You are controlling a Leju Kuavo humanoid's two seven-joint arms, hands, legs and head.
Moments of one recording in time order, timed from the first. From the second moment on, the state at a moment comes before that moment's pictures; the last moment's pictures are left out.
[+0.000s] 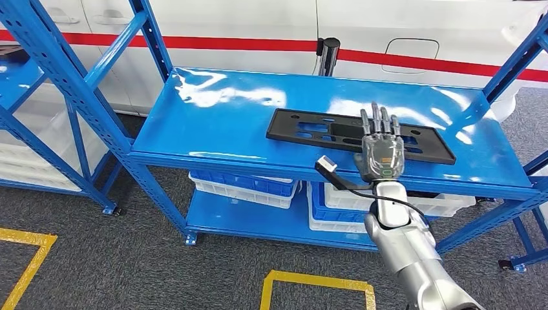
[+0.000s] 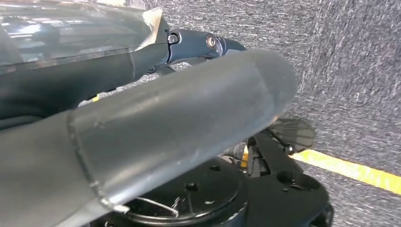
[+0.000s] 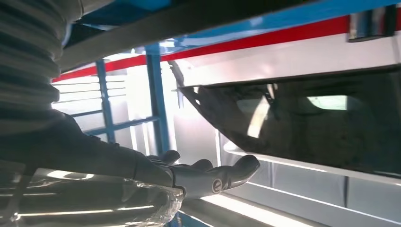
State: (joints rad) left arm -0.05 -0.25 0.83 -0.19 -0.64 0.19 -0.24; right arm -0.54 -0.15 0.27 -0.94 1.52 -0.64 0.25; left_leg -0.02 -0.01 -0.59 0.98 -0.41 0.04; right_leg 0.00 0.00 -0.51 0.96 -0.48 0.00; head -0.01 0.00
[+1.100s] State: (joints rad) left arm -0.05 -0.29 0.83 -0.19 -0.67 0.23 -0.21; right arm -0.61 -0.13 0.22 -0.76 1.57 -0.69 0.18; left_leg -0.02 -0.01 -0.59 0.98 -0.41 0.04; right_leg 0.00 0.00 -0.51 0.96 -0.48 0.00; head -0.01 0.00
